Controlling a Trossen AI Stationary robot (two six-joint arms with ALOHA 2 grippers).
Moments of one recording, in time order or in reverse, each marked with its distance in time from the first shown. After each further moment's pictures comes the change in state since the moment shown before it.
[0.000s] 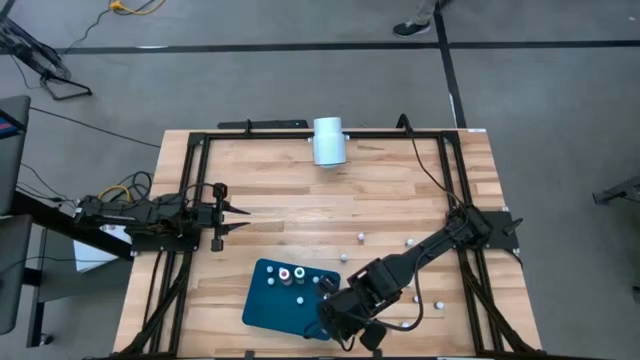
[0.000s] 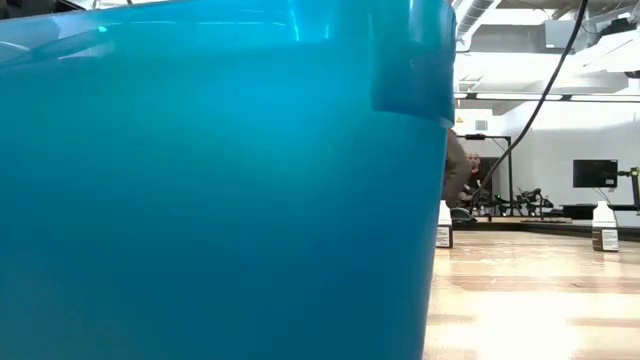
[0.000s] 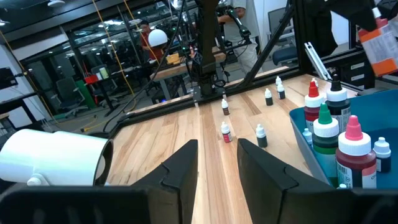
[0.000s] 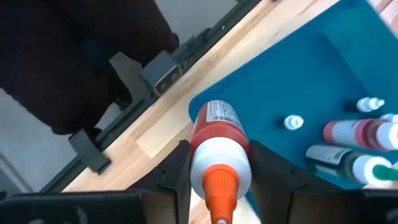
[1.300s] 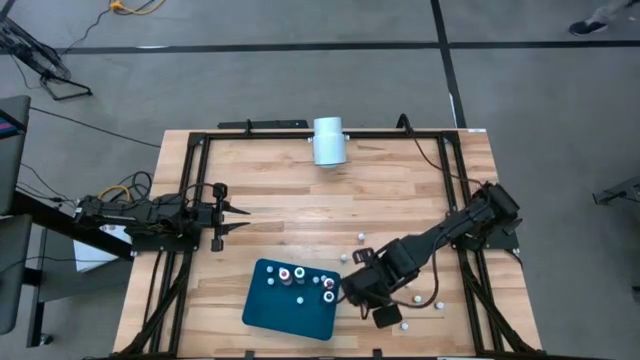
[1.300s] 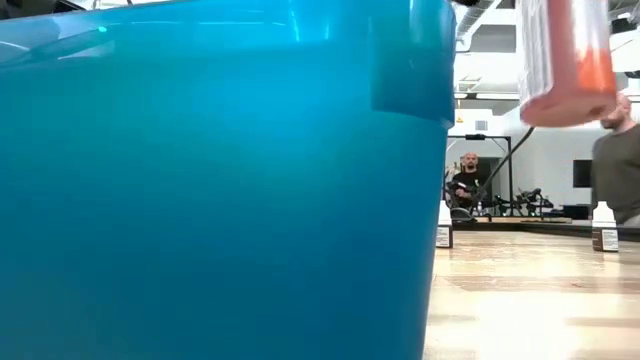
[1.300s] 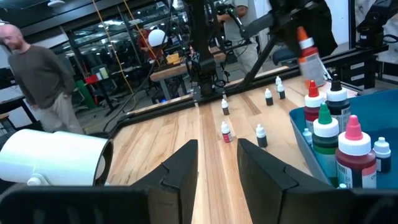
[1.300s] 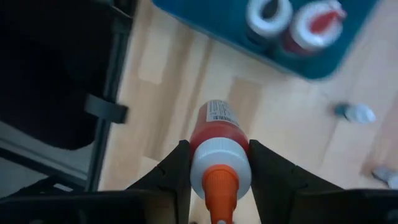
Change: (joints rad) left arm 0.000 0.000 0.000 0.000 0.000 0.000; right arm -0.029 -0.245 -0.403 -0.041 -0.022 0.488
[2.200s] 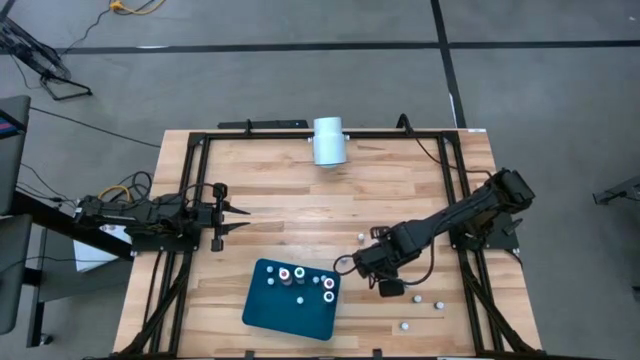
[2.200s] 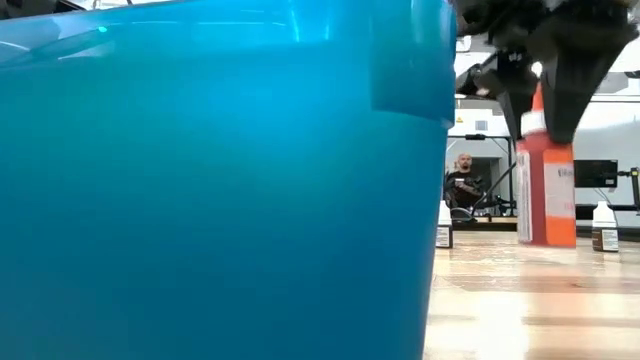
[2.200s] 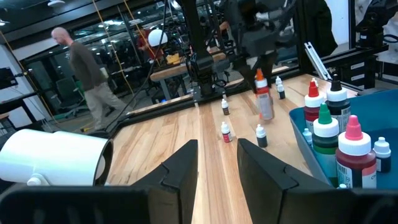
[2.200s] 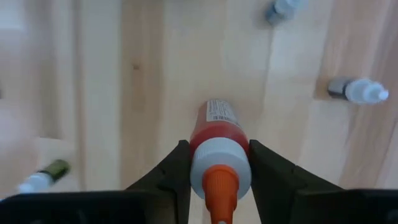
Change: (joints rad) left arm 0.000 0.000 0.000 0.000 0.000 0.000; right arm -0.119 -0.176 -0.460 0.162 0.088 0.060
